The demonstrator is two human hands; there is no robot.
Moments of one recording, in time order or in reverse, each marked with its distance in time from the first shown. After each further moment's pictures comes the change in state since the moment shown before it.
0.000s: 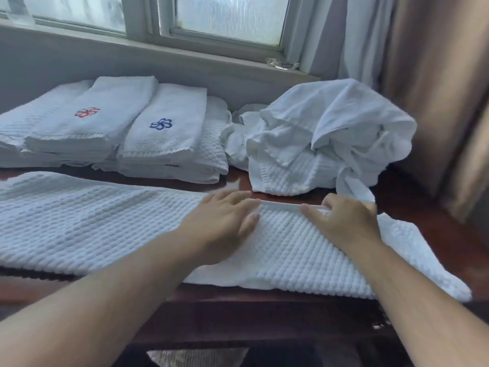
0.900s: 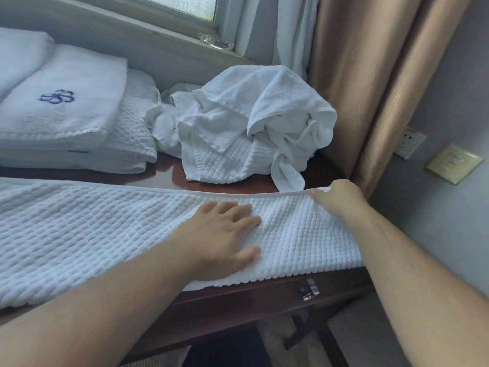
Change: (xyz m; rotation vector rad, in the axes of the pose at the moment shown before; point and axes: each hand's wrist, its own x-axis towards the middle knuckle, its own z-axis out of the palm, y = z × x) left_hand 0.033 0.065 0.050 0.021 -0.117 0.349; right_hand 0.021 0.100 -0.050 -0.029 -0.265 0.644
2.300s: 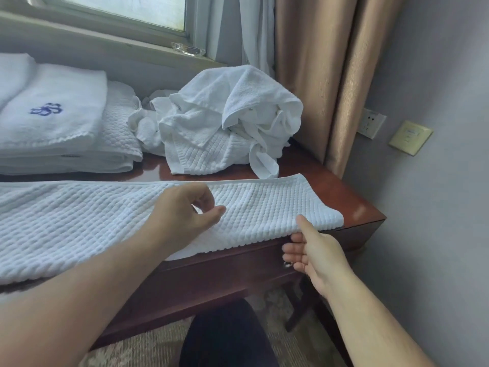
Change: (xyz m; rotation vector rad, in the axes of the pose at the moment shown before) left_hand -0.036 0.012 -0.013 -0.518 0.543 -0.129; right_hand -0.174 0.052 0.045 1.066 -0.246 0.273
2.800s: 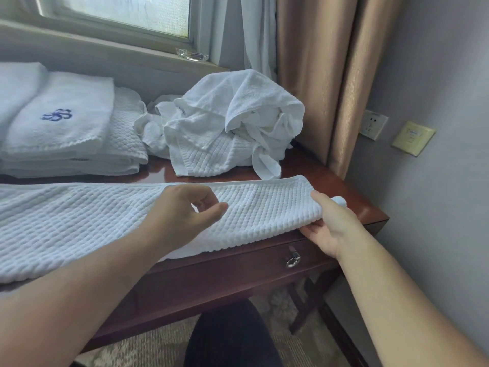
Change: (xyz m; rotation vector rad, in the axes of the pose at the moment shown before) left_hand -0.001 0.007 -0.012 -0.021 -0.033 -0.023; right_hand 0.027 -0.052 -0.014 0.438 0.000 0.041
